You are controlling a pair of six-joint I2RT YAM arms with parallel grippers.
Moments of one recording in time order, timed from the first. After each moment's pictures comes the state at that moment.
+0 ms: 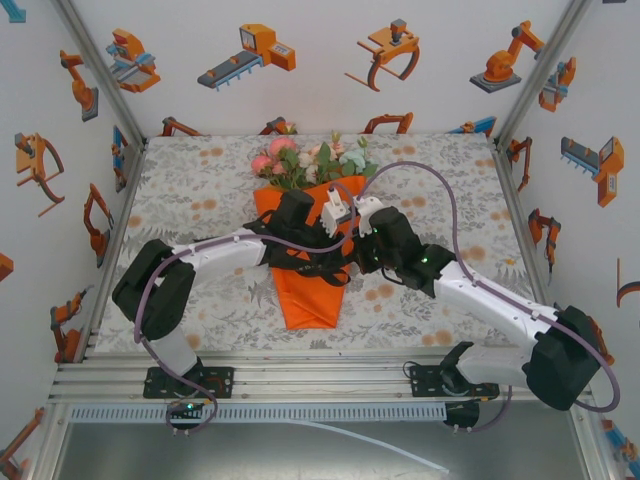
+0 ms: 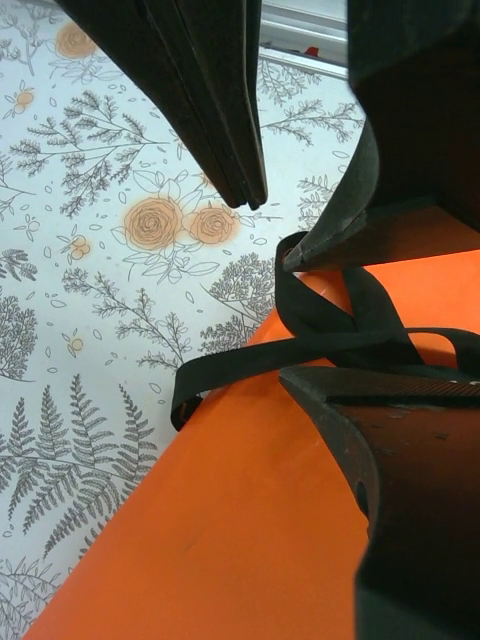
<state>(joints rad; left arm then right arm) -0.79 1.72 1.07 -0.01 0.51 0.11 0.74 1.21 0.84 -0.29 -0.01 0.20</state>
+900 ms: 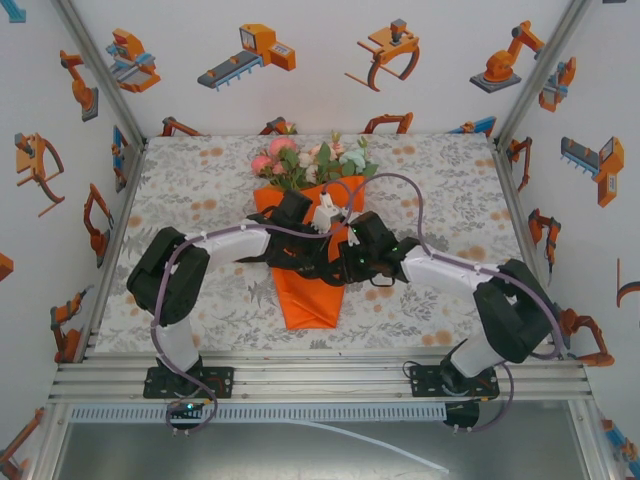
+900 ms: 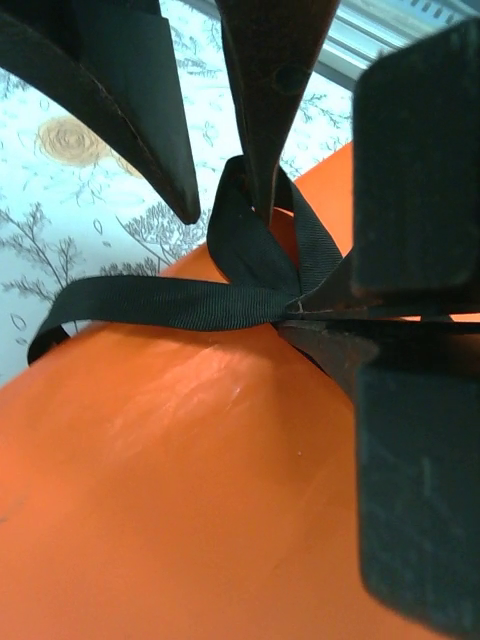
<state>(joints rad) -0.73 1.83 1.14 -0.23 0.49 0.01 0.70 1.53 0.85 -0.25 -0.14 0.34</state>
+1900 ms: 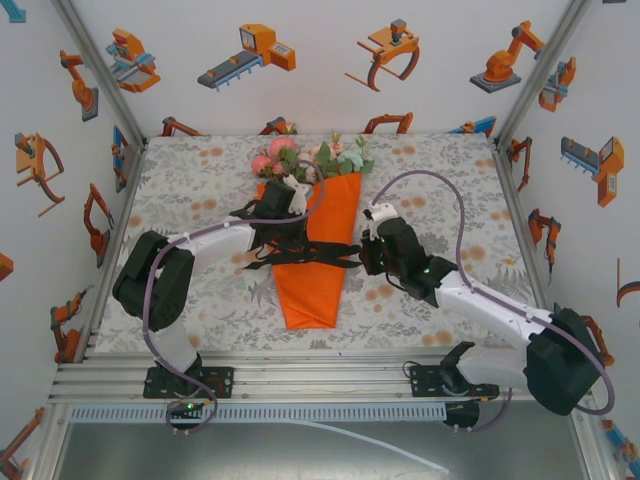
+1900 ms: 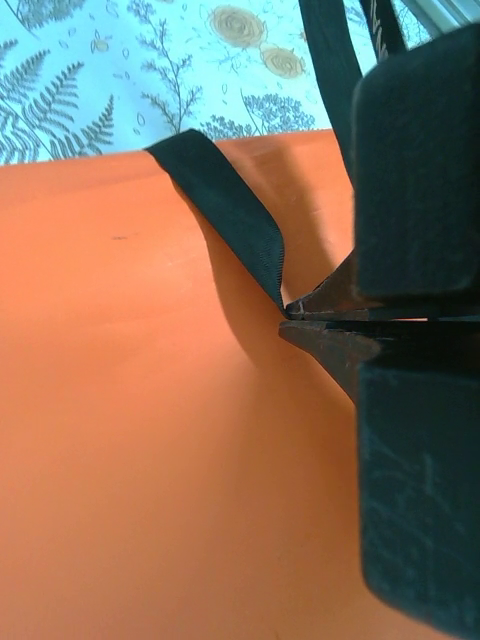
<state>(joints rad) -0.64 1.76 1.10 -0.18 0.18 -0.27 0.70 1.17 0.67 -0.09 0.10 0.27</state>
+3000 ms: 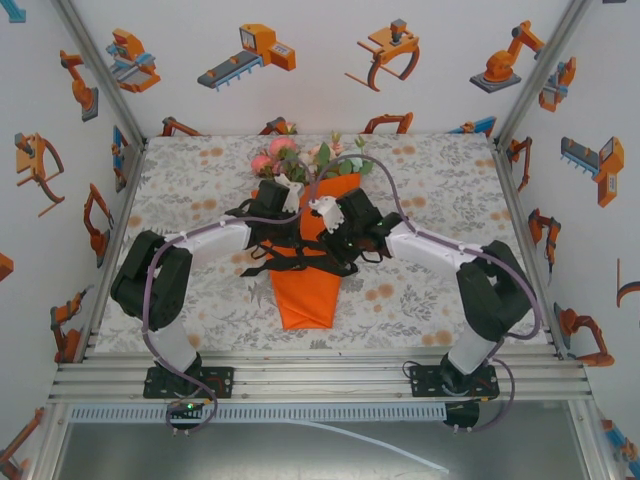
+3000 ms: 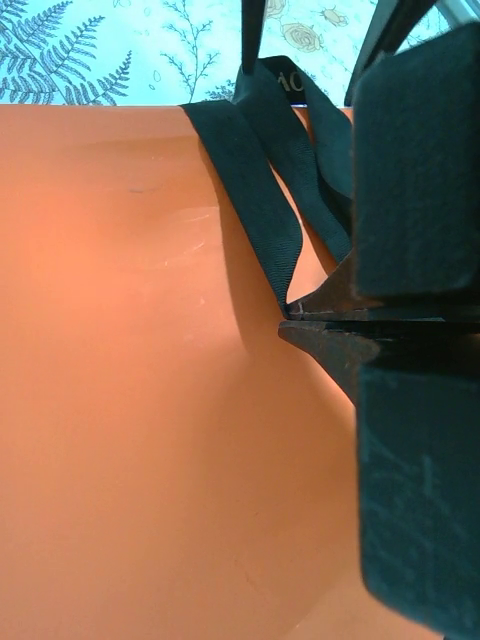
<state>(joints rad) -0.61 1.76 1.09 -0.18 0.16 -0.29 0.69 1.70 1.11 -0.36 -0.23 -0.17</state>
